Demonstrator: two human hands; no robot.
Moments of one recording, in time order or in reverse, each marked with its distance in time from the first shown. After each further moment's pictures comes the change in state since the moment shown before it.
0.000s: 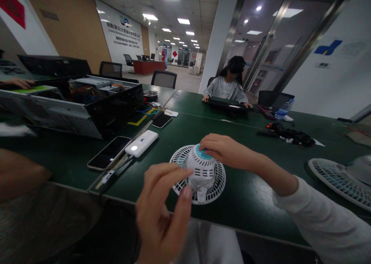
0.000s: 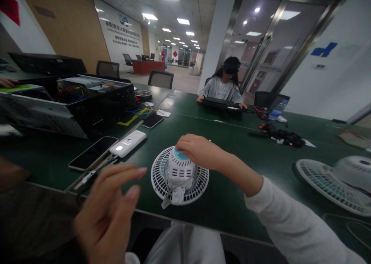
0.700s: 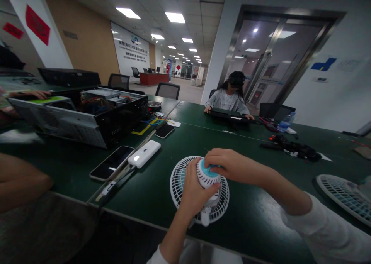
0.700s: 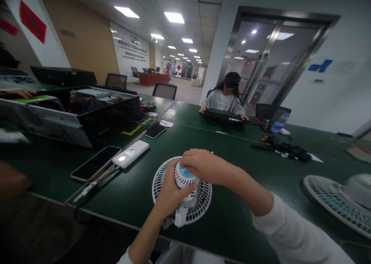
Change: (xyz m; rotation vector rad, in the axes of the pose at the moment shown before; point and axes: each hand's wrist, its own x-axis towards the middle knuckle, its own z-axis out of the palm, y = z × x) left_hand 0.021 -0.062 0.086 -0.136 -0.353 -0.284; right_hand -0.001 -0.003 -0.010 -0.016 -0.118 -0.013
